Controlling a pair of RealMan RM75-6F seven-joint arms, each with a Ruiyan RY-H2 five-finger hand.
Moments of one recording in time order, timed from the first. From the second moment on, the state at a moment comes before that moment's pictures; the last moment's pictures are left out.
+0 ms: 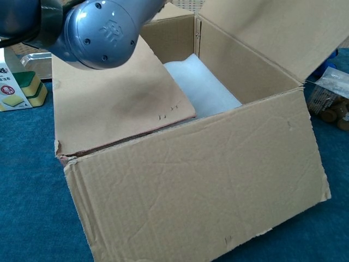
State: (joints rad) left arm -1.38 -1.89 -0.50 -1.00 1.17 1.16 0.25; right arm -0.01 -0.93 0.03 -1.85 -1.62 1.58 -0.01
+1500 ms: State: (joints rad) left arm -1.31 -1.14 -0.23 -1.79 0.48 0.66 0.55; right arm 0.00 -0.95 0.02 -1.86 -1.63 1.57 -0.07
